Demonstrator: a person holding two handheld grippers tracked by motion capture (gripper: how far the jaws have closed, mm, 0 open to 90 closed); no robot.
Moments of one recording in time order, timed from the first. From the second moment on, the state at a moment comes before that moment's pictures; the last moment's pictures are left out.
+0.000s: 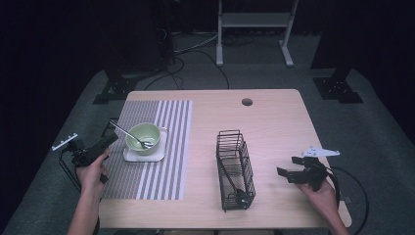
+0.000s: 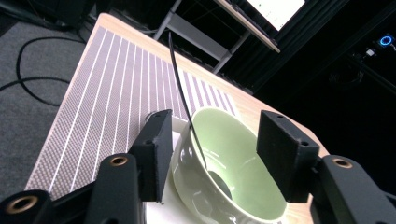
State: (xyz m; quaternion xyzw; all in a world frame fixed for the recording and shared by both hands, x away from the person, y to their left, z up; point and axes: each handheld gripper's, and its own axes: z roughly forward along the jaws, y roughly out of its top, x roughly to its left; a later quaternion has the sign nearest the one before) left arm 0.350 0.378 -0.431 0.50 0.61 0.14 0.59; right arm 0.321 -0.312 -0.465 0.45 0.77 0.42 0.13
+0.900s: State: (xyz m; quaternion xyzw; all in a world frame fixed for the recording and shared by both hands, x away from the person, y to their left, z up) left arm 0.337 0.366 -0.437 0.53 0.61 0.13 0.58; right arm 0.322 -0.310 -0.467 0.45 0.77 0.42 0.13
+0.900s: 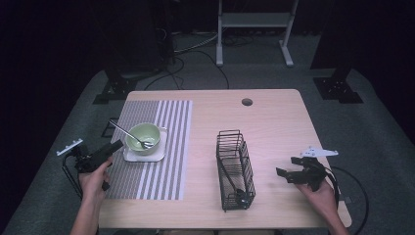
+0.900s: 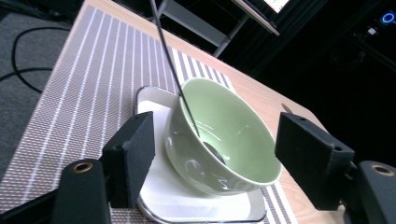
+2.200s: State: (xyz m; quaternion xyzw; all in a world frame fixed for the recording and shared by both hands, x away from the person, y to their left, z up) left arm 0.328 0.324 -0.437 0.57 0.57 0.12 0.58; right arm 0.319 -0.313 -0.465 0.45 0.77 0.42 0.14
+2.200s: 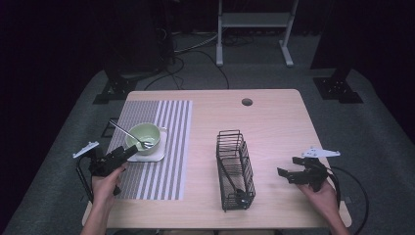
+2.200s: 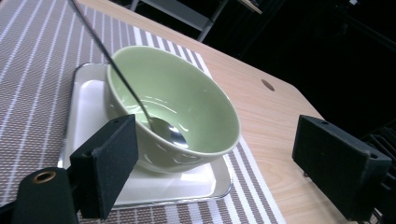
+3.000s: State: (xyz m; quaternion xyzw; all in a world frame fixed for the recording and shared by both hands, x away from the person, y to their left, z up) left arm 0.330 0.287 -0.435 0.60 0.54 0.10 0.58; right arm 0.320 -0.313 -0.466 0.45 0.77 0.42 0.14
